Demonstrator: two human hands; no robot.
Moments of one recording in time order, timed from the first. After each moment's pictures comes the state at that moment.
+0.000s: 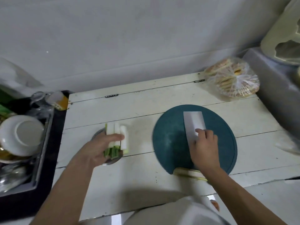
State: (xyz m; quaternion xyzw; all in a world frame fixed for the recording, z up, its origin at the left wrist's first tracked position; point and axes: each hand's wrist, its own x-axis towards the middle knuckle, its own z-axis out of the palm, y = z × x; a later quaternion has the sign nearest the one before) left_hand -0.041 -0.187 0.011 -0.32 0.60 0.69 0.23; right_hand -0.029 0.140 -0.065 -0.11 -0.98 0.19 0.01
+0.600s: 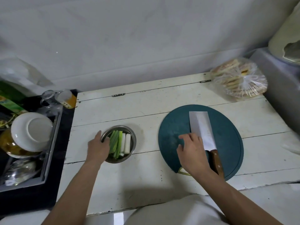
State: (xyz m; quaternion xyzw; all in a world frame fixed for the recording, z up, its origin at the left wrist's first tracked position) left_hand -0.022 -0.226 -0.051 -0.35 0.86 0.37 0.09; right_hand -0.014 0.089 -0.050 -0.03 -0.96 0.27 -0.04
